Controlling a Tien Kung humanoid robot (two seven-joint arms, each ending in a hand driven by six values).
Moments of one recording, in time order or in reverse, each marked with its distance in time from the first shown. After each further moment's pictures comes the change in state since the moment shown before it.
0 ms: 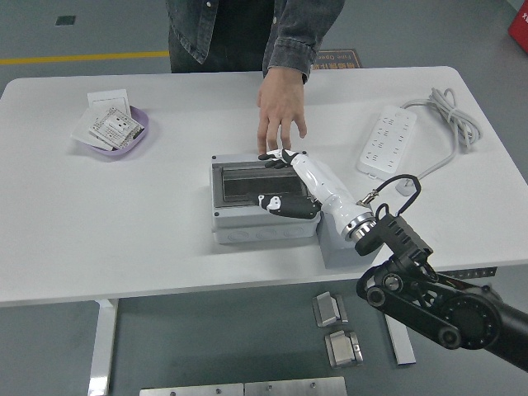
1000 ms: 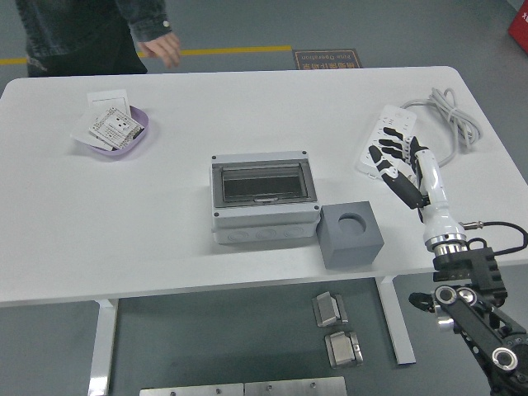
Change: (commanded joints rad) left arm 0.012 -0.007 0.011 0.000 -0.028 0.003 -0.007; right arm -0.446 0.089 0.640 0.022 0.290 -0.031 0.346
